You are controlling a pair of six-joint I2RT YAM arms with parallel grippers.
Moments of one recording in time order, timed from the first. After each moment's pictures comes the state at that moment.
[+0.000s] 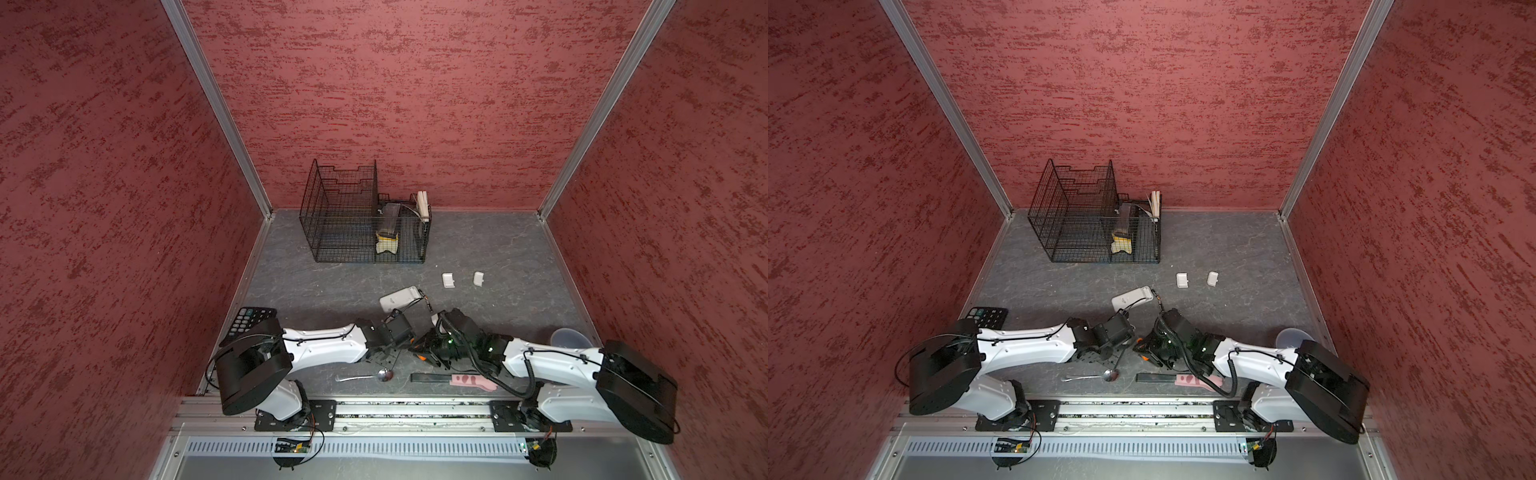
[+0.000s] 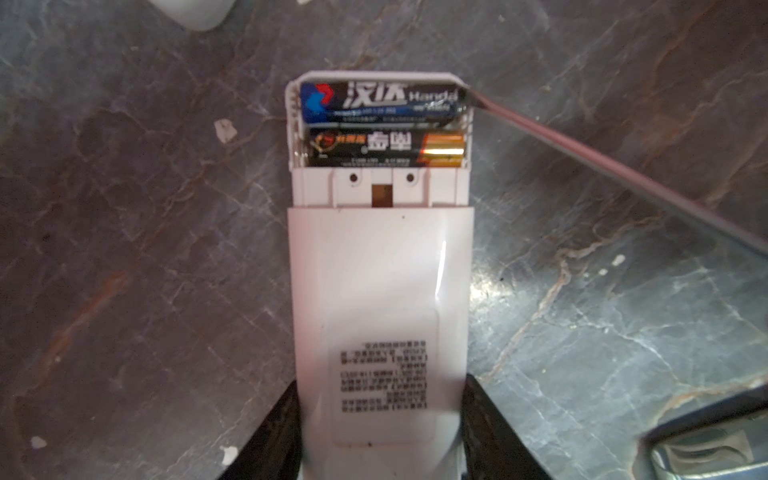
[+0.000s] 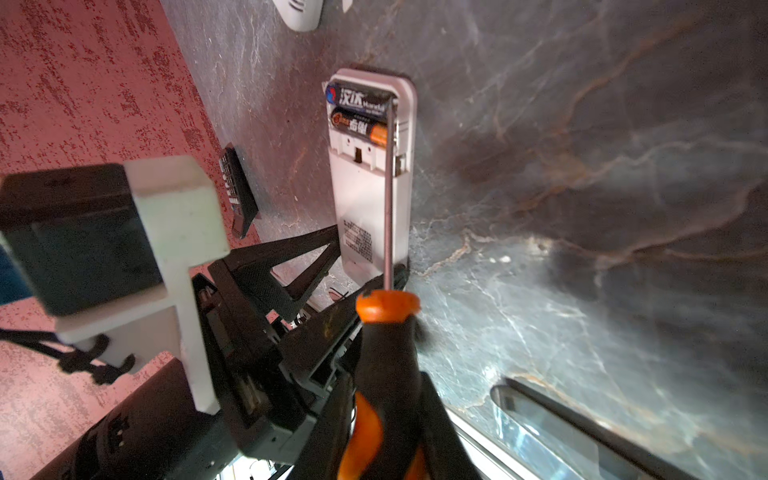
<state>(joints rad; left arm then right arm) -1.07 1.50 0.75 -0.58 -0.19 -0.56 0.95 1.27 0.45 0.15 -0.34 1.51</state>
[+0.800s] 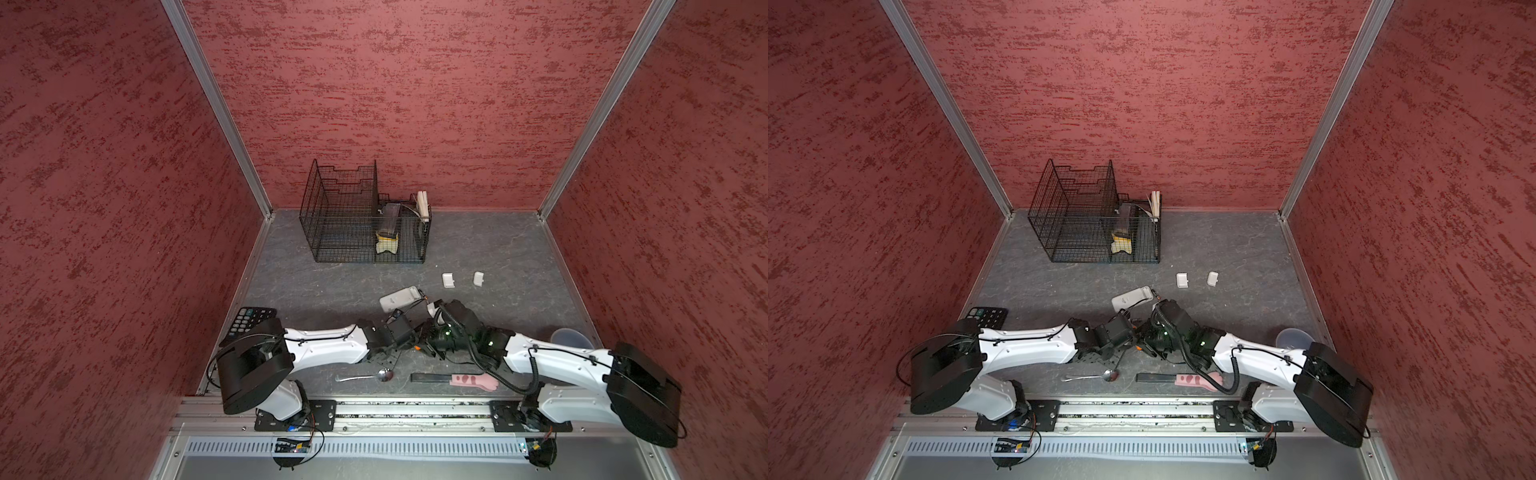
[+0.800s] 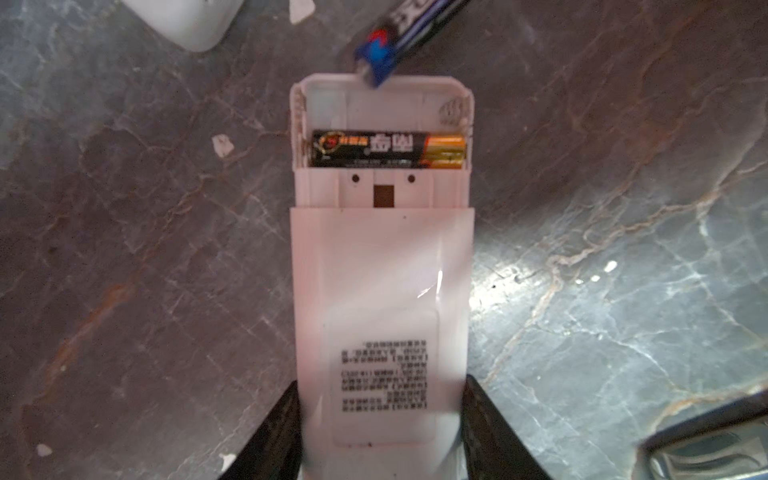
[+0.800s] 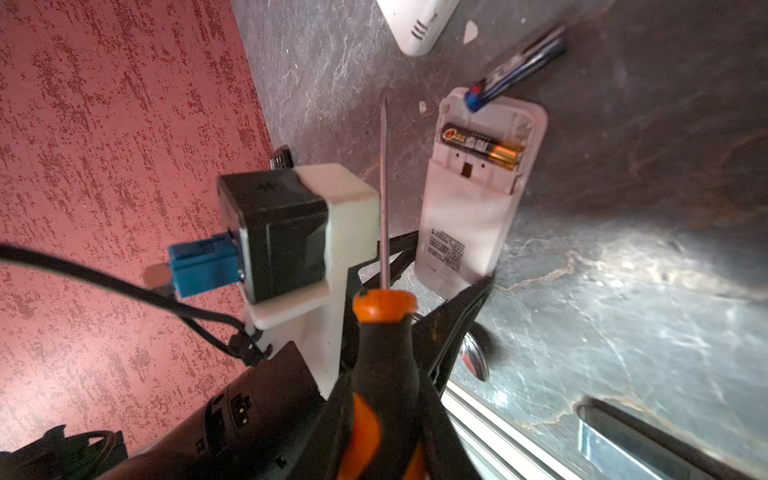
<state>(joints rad) -1.08 1.51 0.75 -0.57 -0.20 -0.56 0.95 1.24 0.53 0.13 -0.32 1.48</state>
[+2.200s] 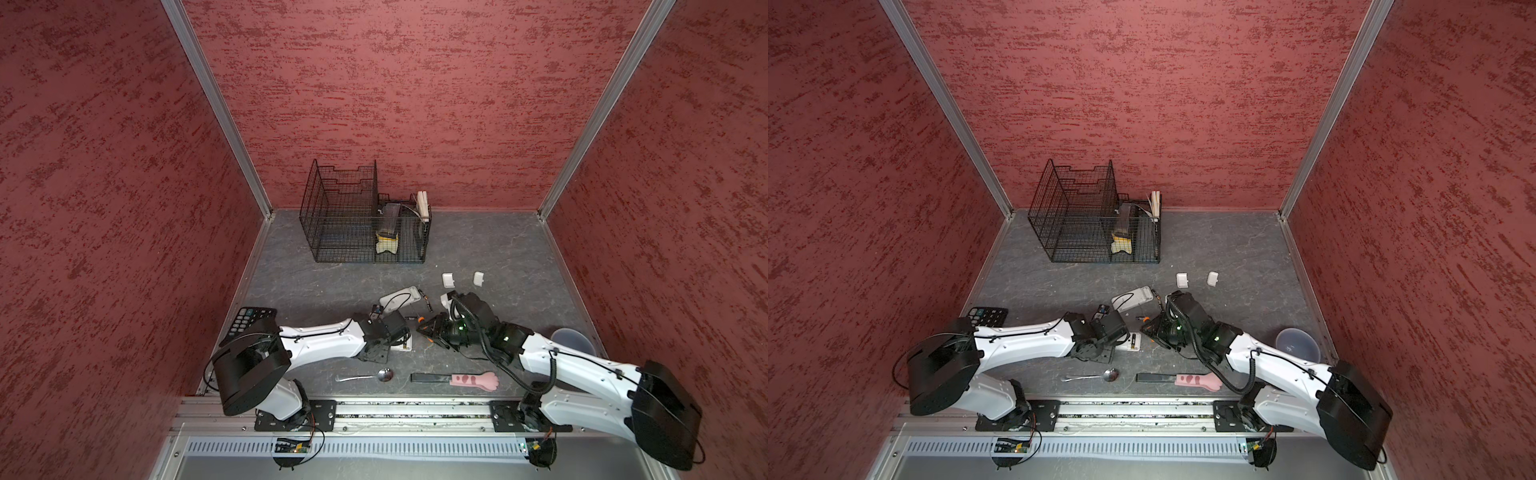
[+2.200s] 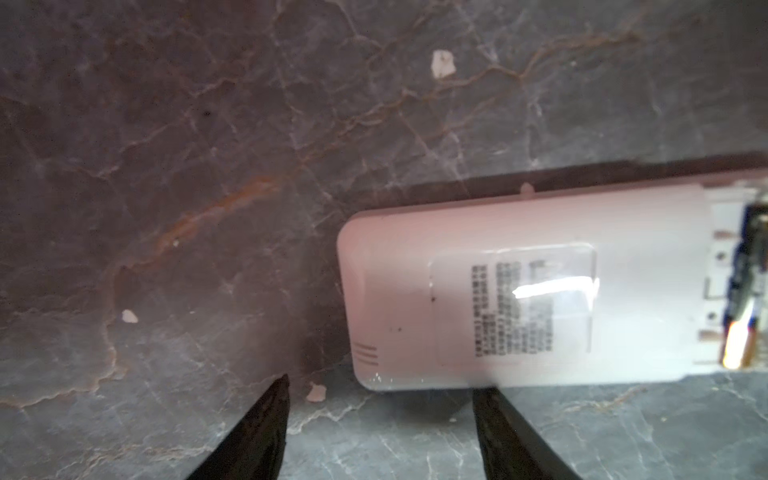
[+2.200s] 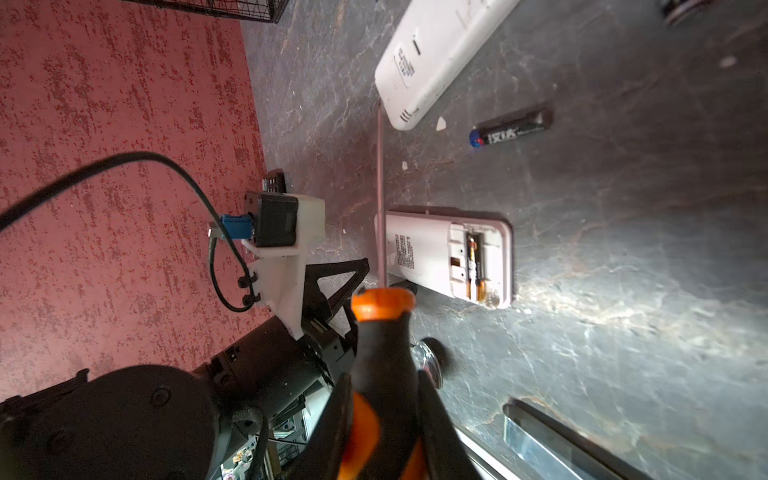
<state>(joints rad) -0.99 1.48 0.77 -0.74 -0.24 -0.82 0.81 1.11 0.57 -0.11 -0.35 1.24</state>
